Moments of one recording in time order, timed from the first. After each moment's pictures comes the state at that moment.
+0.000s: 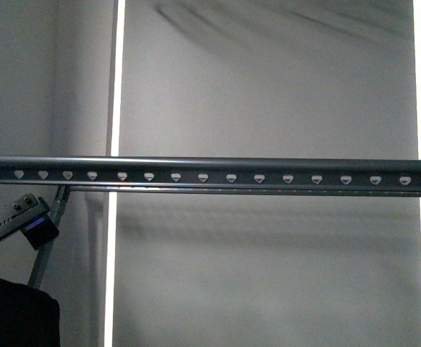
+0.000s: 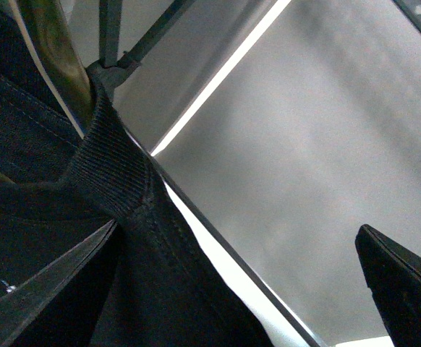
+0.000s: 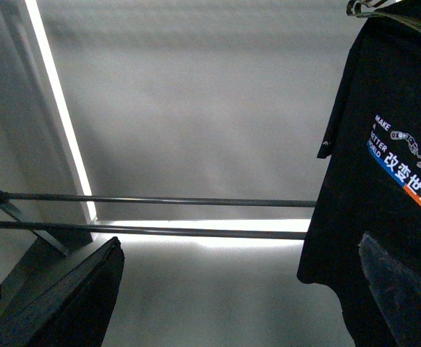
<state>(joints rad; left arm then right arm) -0.06 1.60 1.07 0.29 -0.42 -0.73 0.00 0.00 0.01 0.00 0.00 0.00</state>
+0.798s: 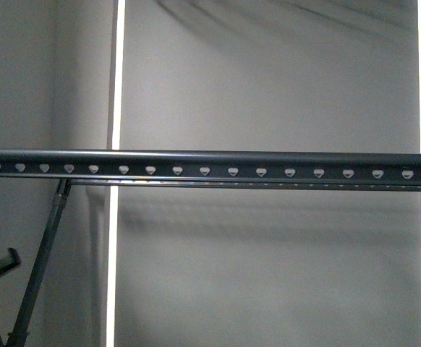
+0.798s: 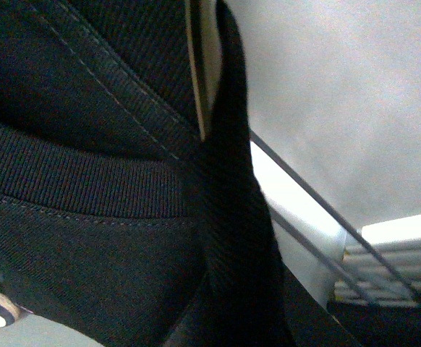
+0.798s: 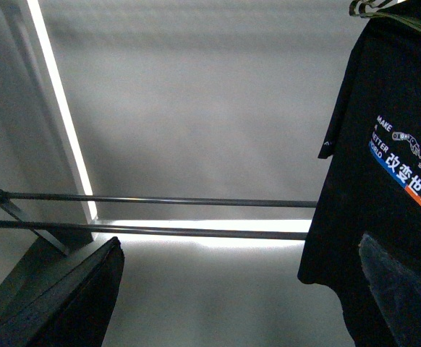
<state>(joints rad) 0.04 1.53 0.95 0.12 -0.09 -0.61 0.00 0.00 0.01 0.00 0.00 0.00</state>
